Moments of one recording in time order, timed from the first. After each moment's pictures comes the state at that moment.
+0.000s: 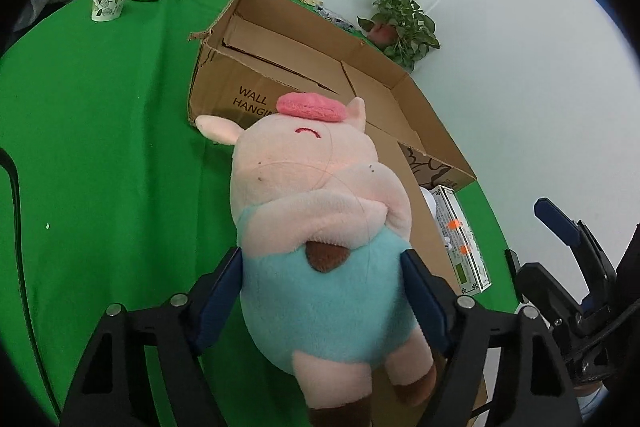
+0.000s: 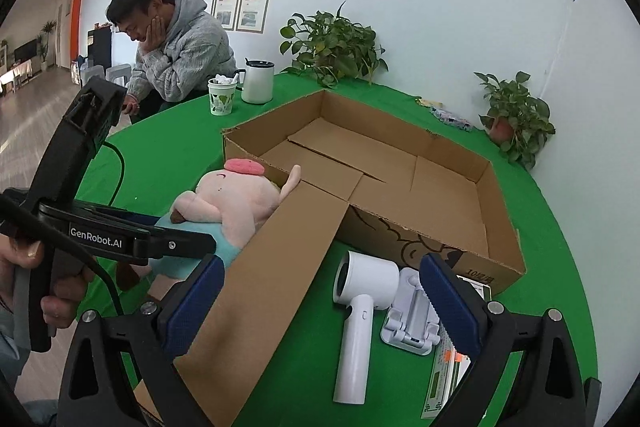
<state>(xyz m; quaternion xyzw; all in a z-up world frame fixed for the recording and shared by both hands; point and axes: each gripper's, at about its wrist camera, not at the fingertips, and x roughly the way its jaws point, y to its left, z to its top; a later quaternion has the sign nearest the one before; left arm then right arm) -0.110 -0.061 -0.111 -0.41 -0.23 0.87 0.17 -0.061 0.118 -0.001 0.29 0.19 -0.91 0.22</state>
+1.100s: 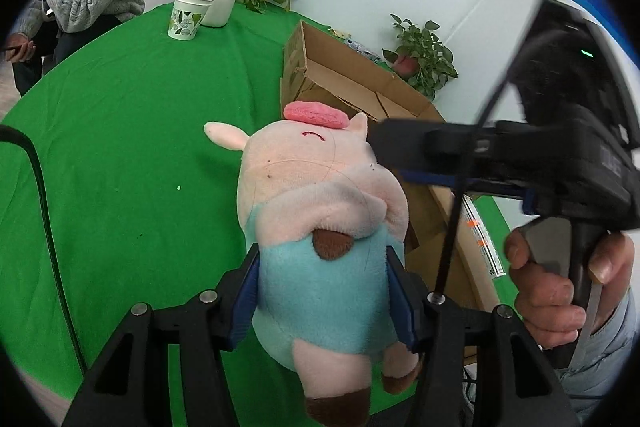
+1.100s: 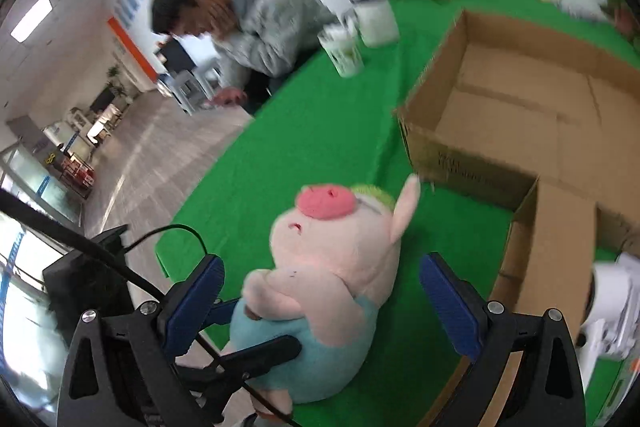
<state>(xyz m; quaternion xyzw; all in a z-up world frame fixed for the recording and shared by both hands) -0.025 -0.125 -0.100 -0.37 -0.24 0.89 0.11 -0.141 -0.040 -0.021 0.51 0.02 -0.77 0.39</state>
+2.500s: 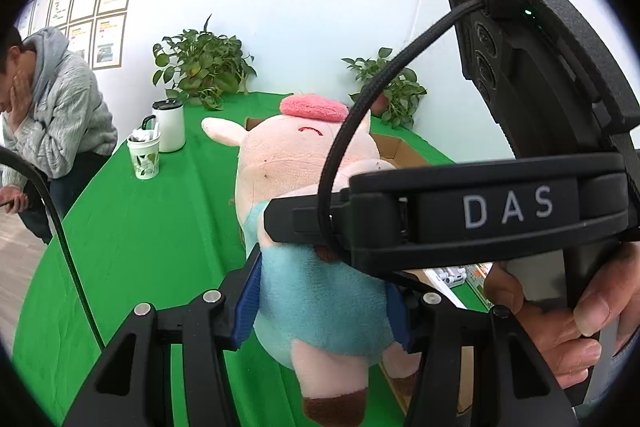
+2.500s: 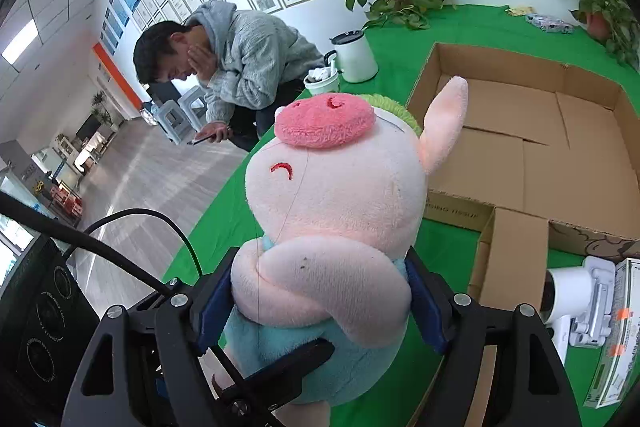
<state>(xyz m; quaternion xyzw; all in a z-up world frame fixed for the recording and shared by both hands) -0.056 -0.076 -0.013 -0.27 -0.08 0.95 0.11 -0.148 -0.031 0.054 0.45 -0.01 -0.82 0.36</state>
